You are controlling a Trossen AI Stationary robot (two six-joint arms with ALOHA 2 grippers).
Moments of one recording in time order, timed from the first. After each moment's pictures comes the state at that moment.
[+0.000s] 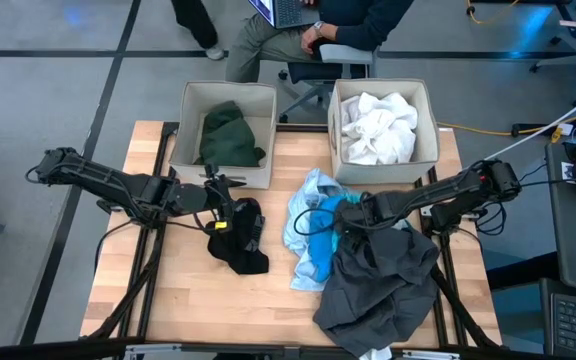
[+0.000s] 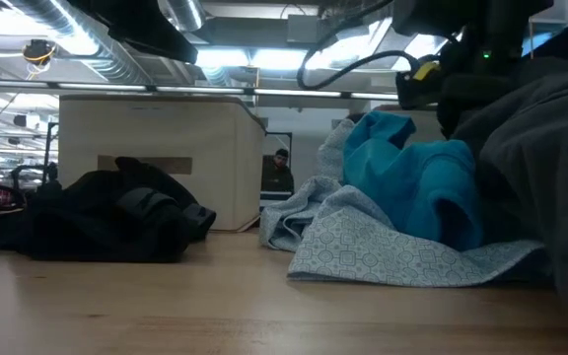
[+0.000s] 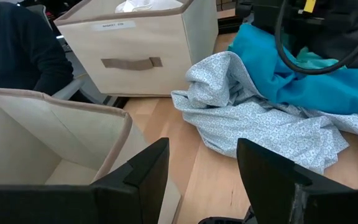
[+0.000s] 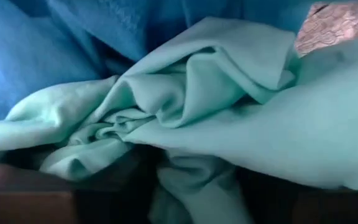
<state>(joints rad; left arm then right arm) -0.23 0.97 0.72 -0.25 -0.64 0.02 0.19 1.52 0.97 -0.82 0.16 0.64</state>
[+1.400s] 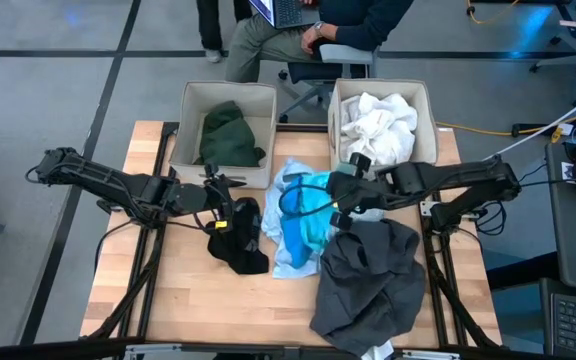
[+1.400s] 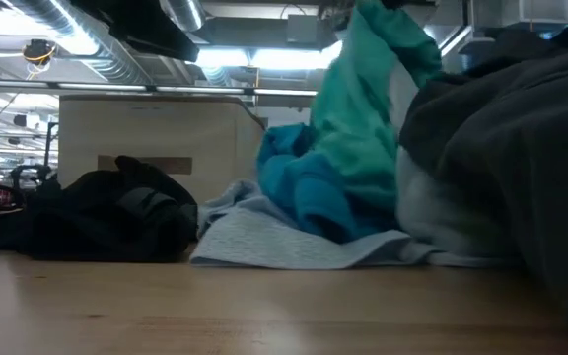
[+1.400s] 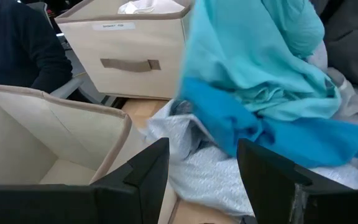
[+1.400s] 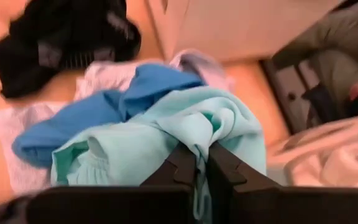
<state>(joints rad) -0.24 0.97 0.72 -0.24 -0.64 -0.01 0.19 1.52 1.63 -1.09 0.50 0.26</state>
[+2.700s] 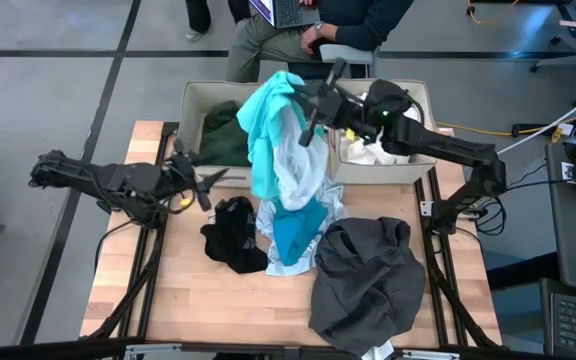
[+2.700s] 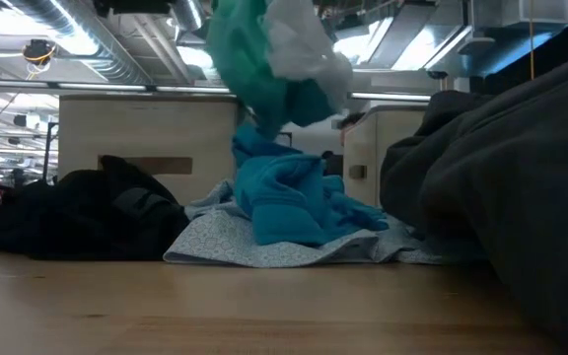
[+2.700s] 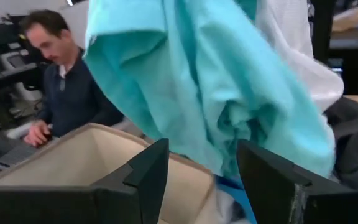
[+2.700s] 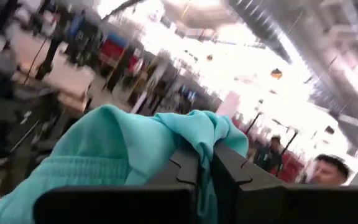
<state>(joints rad) -0.23 0.68 0.73 -0.19 -0.82 0.08 -0.21 1.60 1.74 0.18 0.08 -0.61</state>
